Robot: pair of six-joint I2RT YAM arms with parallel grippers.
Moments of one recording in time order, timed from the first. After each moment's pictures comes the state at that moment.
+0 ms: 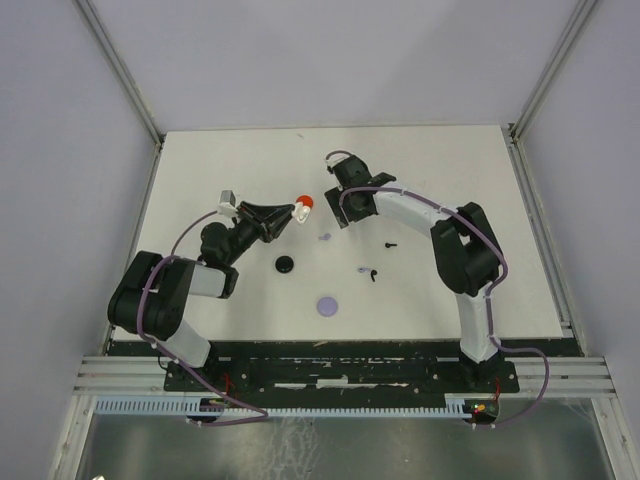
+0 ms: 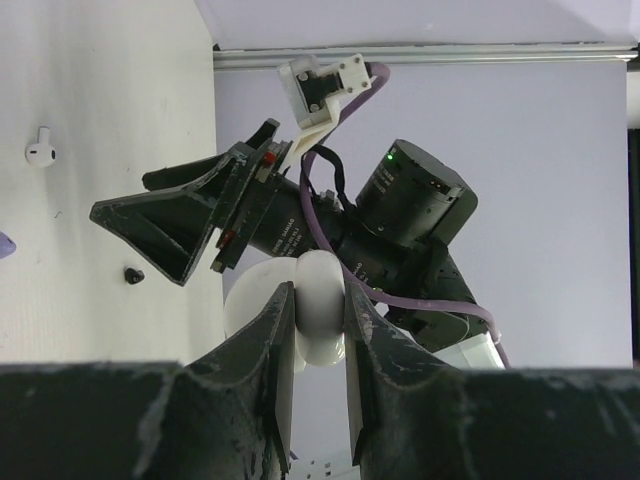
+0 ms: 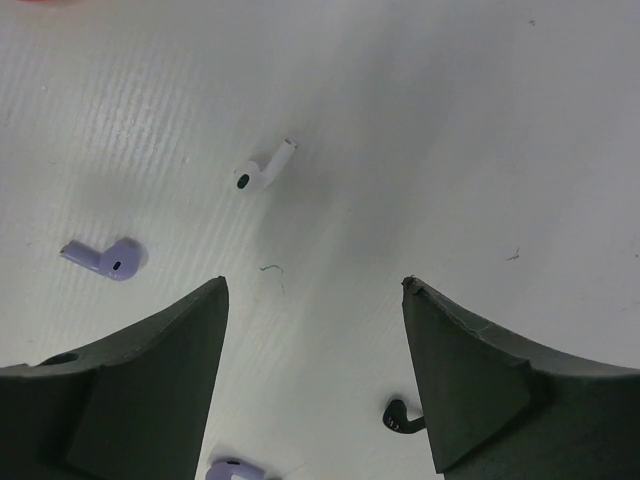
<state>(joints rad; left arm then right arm) -0.23 1.60 0.40 1.29 0.47 -1.58 0.61 2.06 1.61 -0.54 0.20 0.08</state>
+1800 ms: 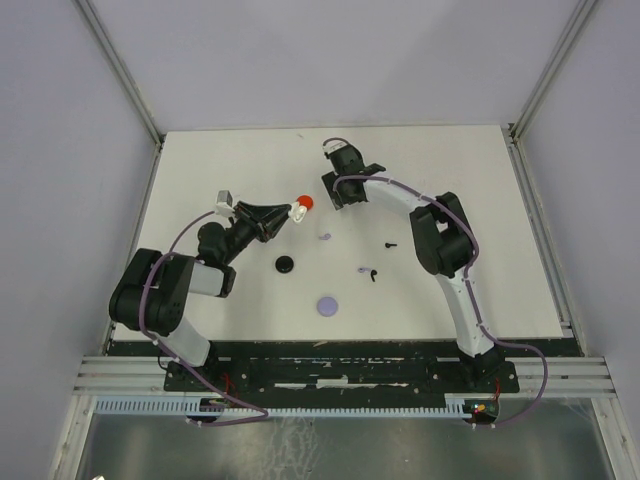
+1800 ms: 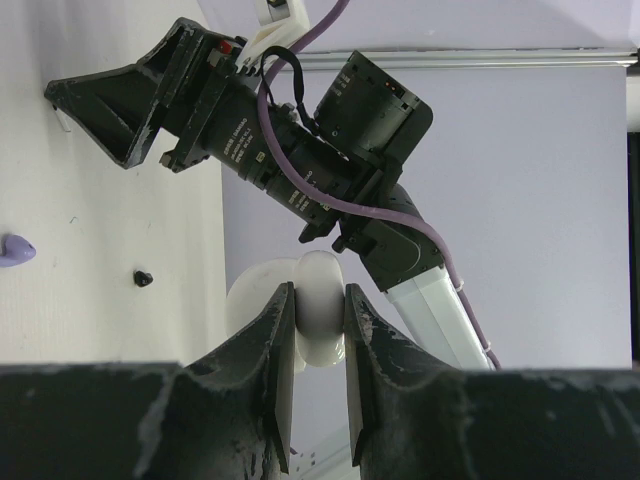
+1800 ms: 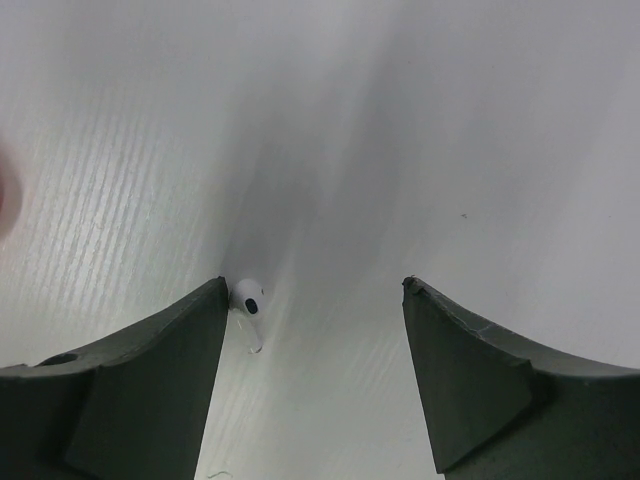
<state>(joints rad) -0.19 1.62 0.40 1.31 0.50 -1.58 0.55 2.33 1.87 -0.46 0.27 0.02</state>
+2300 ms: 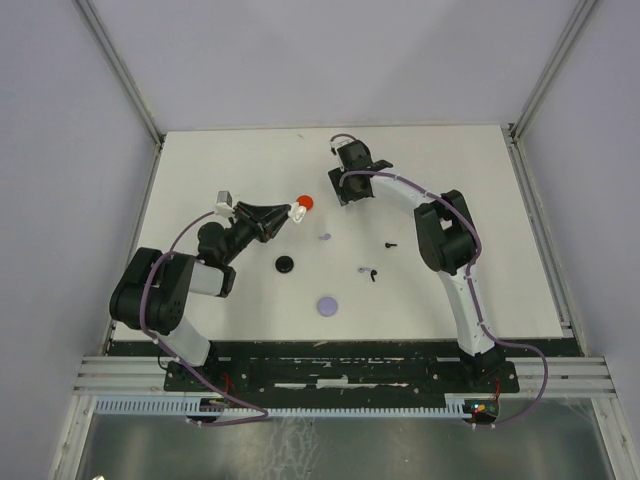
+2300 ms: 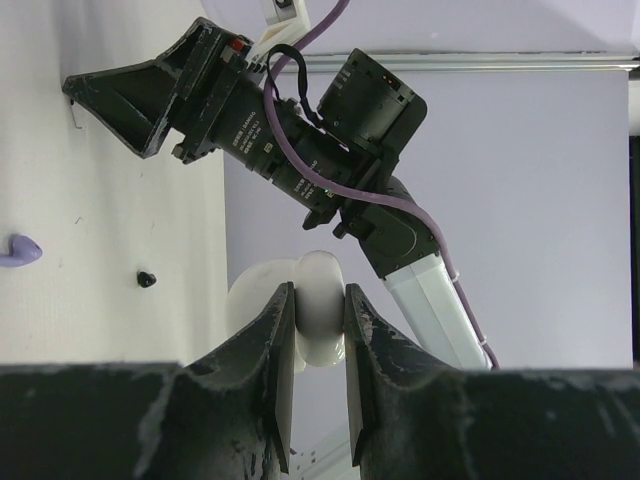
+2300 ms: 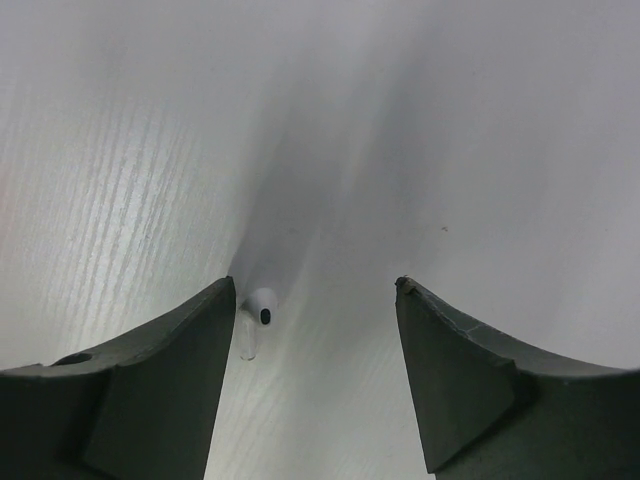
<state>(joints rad) -0.19 1.63 0.40 1.31 0.50 -1.58 0.51 2.35 1.90 -0.46 0.20 0.02</state>
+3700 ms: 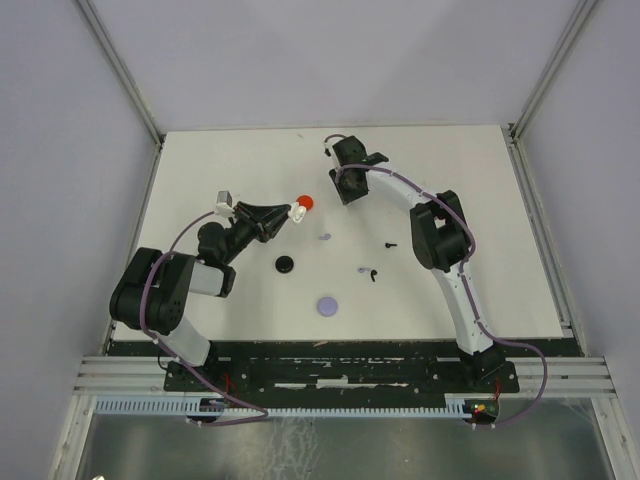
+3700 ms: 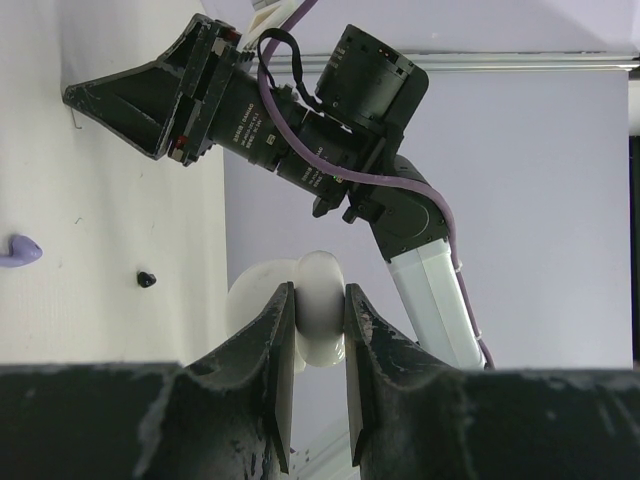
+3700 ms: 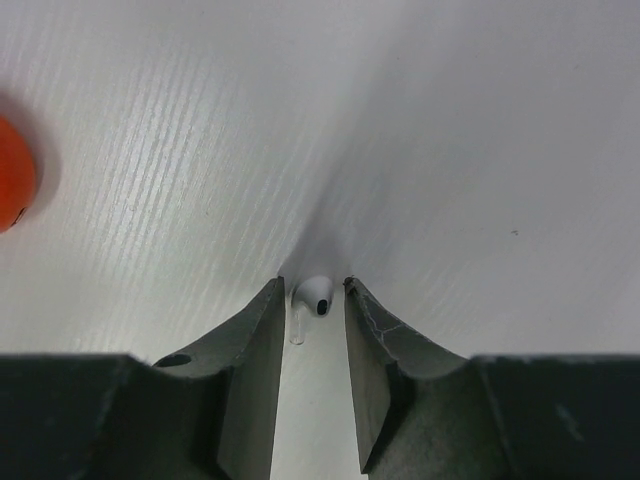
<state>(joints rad) -0.19 1.63 0.40 1.31 0.50 -1.58 0.51 2.43 2.07 -0.65 0.09 0.02</state>
